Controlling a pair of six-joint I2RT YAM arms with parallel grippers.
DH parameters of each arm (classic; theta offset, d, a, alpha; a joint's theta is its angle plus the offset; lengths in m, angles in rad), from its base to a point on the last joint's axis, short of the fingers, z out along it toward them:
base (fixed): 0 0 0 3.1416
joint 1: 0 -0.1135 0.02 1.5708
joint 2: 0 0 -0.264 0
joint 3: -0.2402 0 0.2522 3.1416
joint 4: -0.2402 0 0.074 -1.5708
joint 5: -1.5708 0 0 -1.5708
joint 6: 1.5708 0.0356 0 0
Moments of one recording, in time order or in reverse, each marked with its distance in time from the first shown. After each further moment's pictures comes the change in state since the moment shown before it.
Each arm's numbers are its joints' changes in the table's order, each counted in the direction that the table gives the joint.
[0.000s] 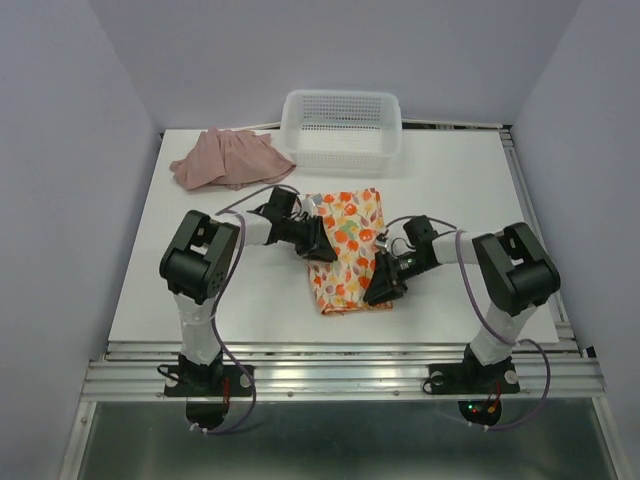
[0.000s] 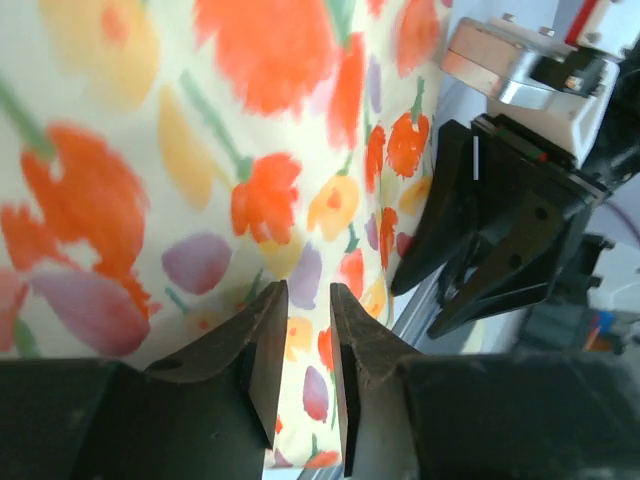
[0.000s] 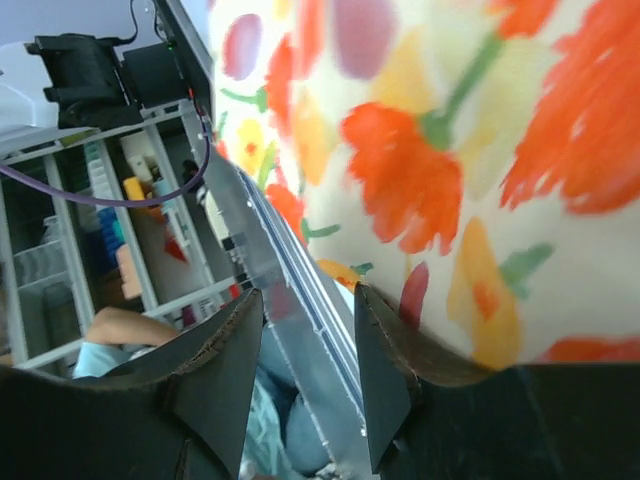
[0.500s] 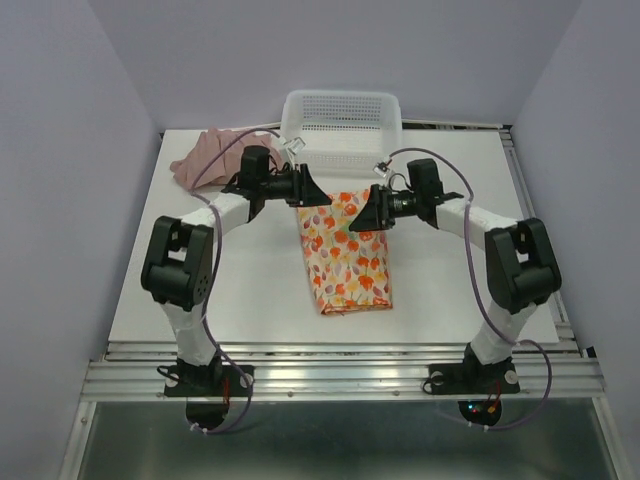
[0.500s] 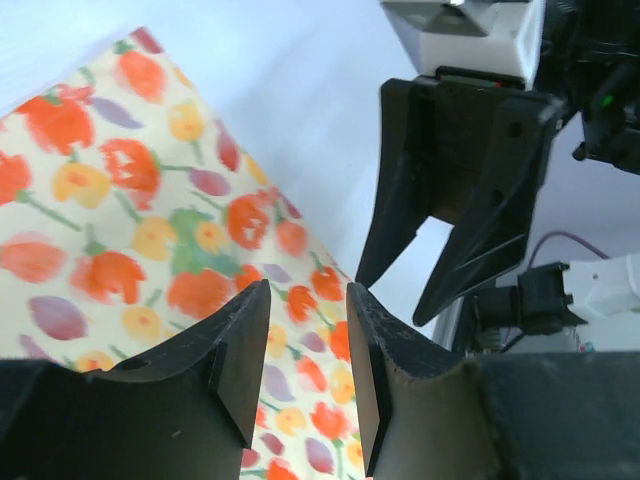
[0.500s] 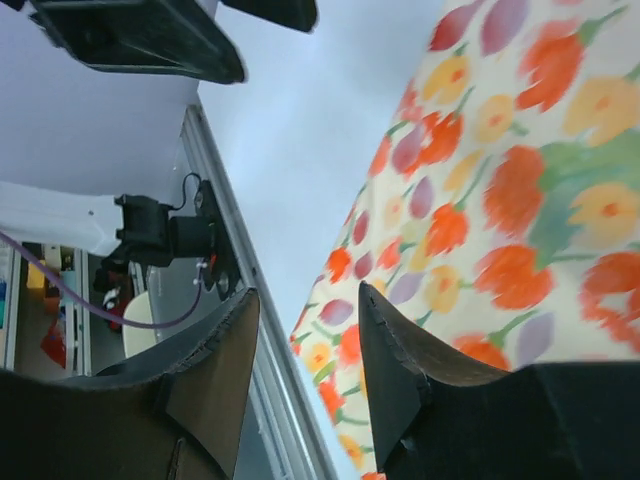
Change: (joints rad) left arm -0.122 -0.154 -0.206 0.127 -0.091 0.150; right arm 0.037 -0.113 -0.308 0.248 -0.077 0.158
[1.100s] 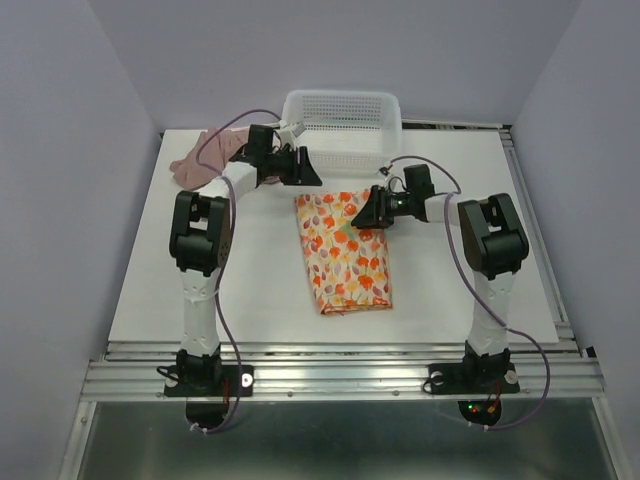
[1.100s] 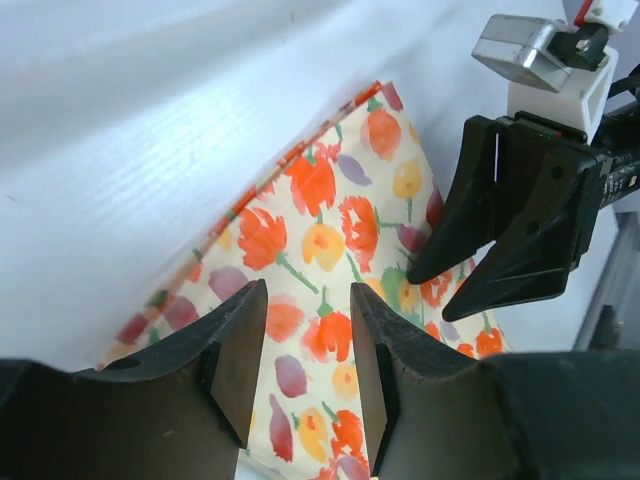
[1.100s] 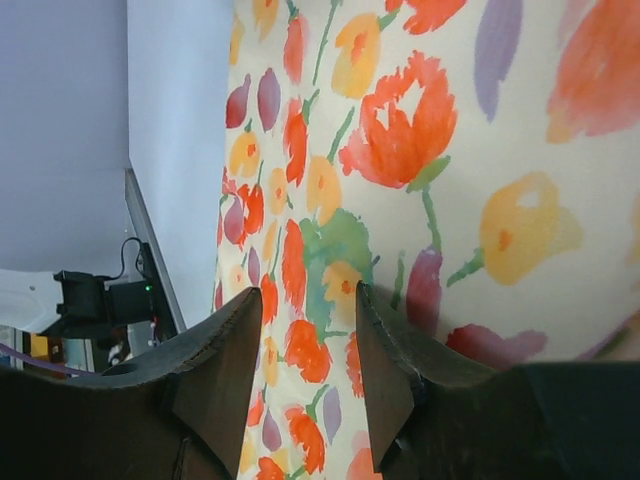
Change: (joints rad) left arm -0.079 0.439 -0.489 -0.326 0.126 0.192; right arm 0.071 0.402 -0.172 0.150 -0.075 0.033
